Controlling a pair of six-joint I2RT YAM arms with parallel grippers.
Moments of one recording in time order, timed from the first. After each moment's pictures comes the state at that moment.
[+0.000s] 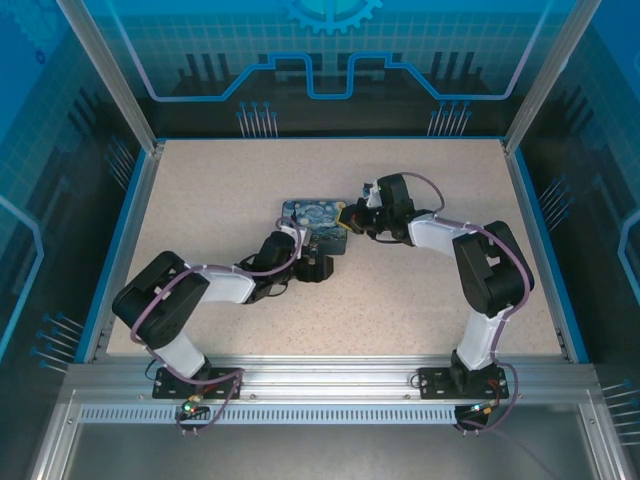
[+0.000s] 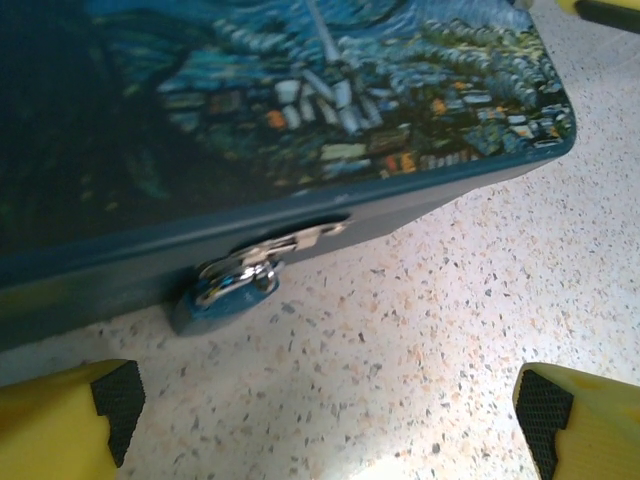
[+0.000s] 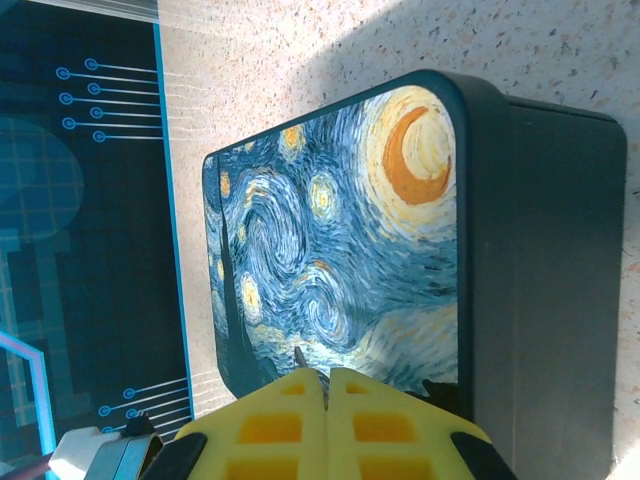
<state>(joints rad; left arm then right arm) -0.60 1.66 0.59 0.43 0.13 -0.50 0.39 1.84 1.07 0.09 -0.59 0.94</state>
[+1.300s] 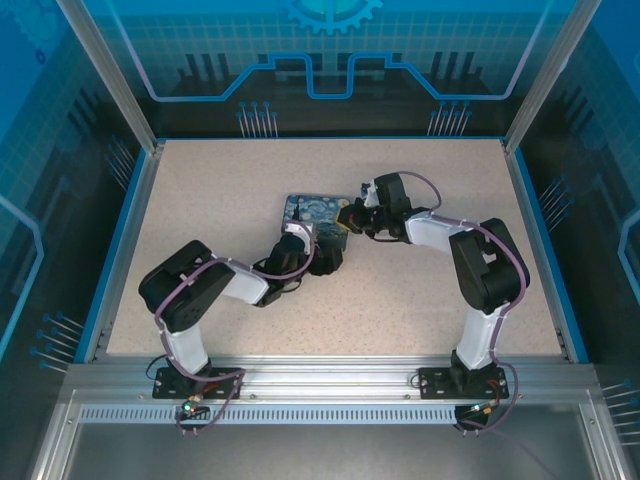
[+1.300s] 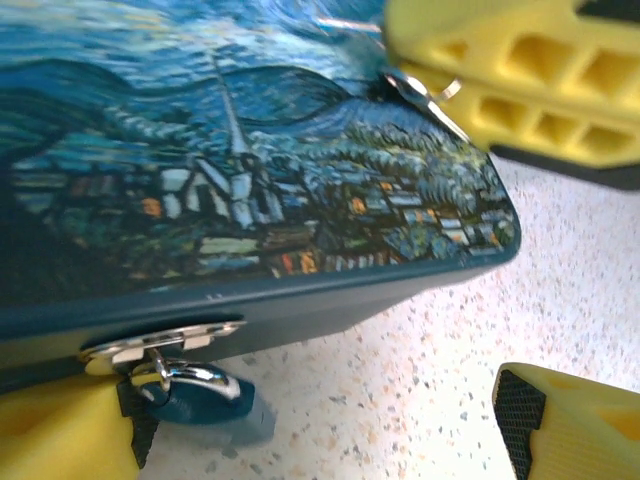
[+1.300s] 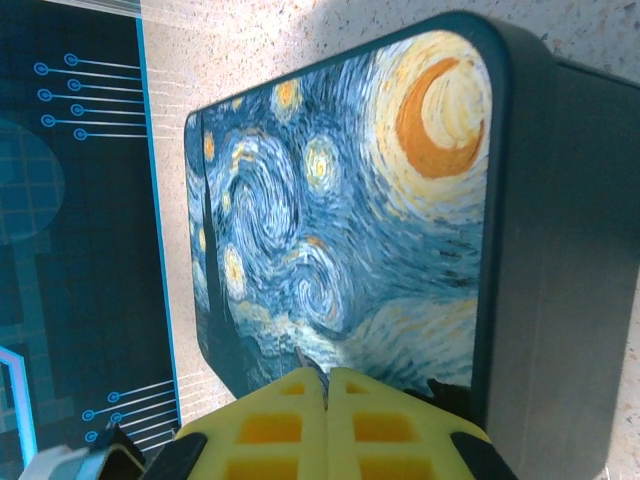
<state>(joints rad) -0.64 1.81 0.62 0.73 0.02 -0.61 0.40 1.87 1.10 0.05 -0.58 0.92</state>
